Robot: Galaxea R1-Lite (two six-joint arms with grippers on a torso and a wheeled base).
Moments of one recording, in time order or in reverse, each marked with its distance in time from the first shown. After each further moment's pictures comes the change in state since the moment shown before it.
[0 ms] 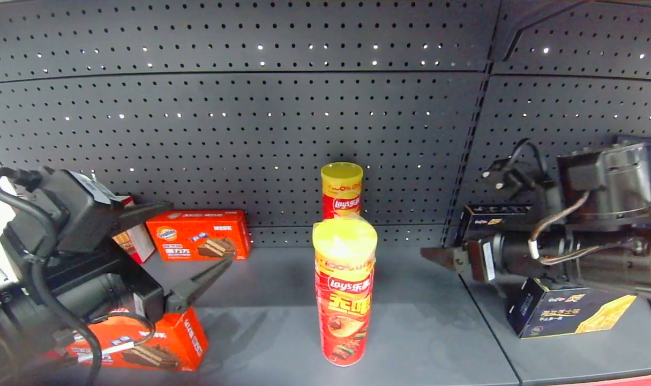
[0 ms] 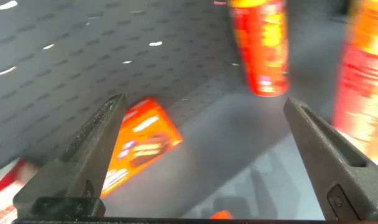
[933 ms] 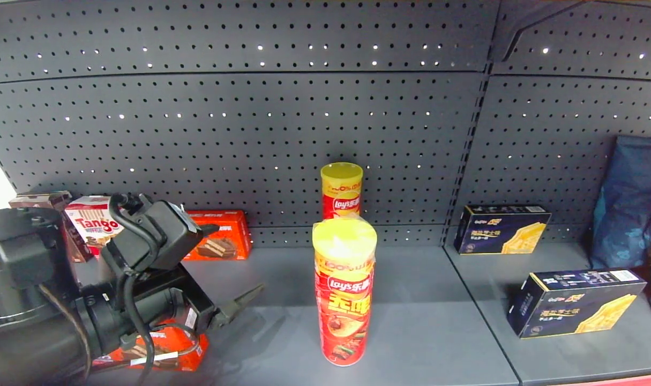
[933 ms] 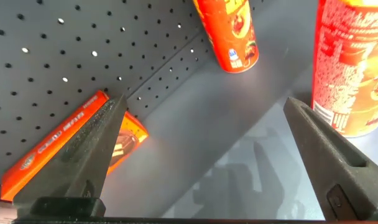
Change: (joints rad) left arm -0.067 0.142 -0.007 -0.003 0.004 0.044; right arm -0.501 -0.719 0.397 0.000 0.009 0.003
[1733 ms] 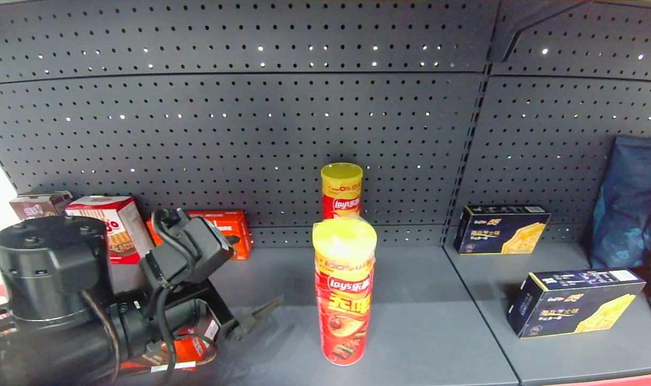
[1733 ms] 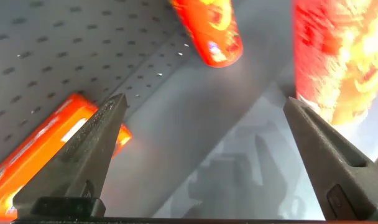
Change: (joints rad) left arm -0.056 0.066 -0.003 0.000 -0.001 0.041; right arm -0.140 -0.588 0.254 0.288 -0.009 -0.004
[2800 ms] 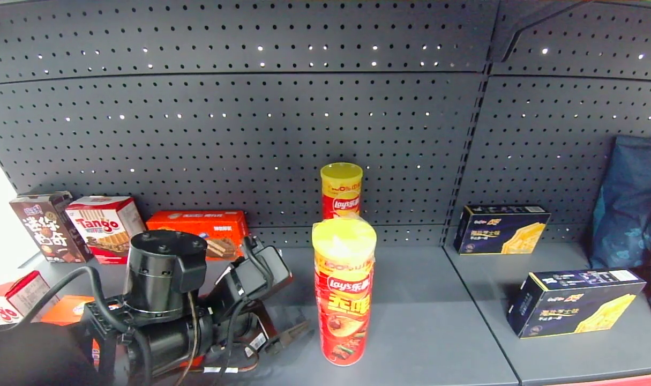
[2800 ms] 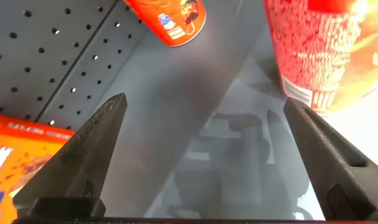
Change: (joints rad) left arm -0.061 0.217 -0.057 -0.007 0.018 0.057; right arm -0.014 -0.112 0.046 0.033 -0.036 0.002
